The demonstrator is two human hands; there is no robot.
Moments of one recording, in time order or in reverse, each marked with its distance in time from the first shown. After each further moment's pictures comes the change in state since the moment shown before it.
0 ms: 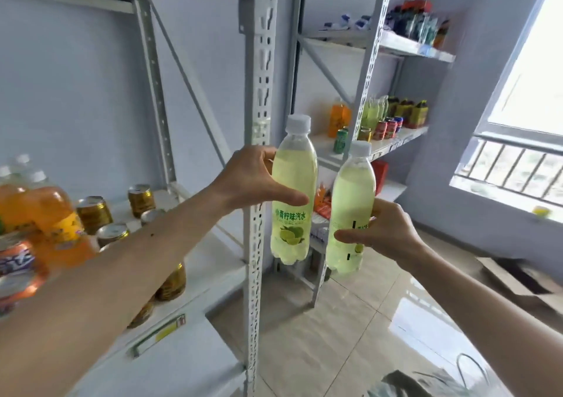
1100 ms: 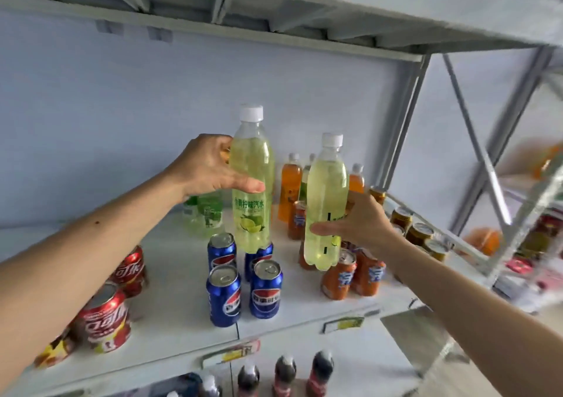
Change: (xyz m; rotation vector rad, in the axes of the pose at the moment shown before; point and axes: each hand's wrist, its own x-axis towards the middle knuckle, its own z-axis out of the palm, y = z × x) left_hand -0.465 -0.073 -0.436 0.222 0.467 -0.294; right_hand -0.227 -0.376 0.389 0.069 -0.455 -0.343
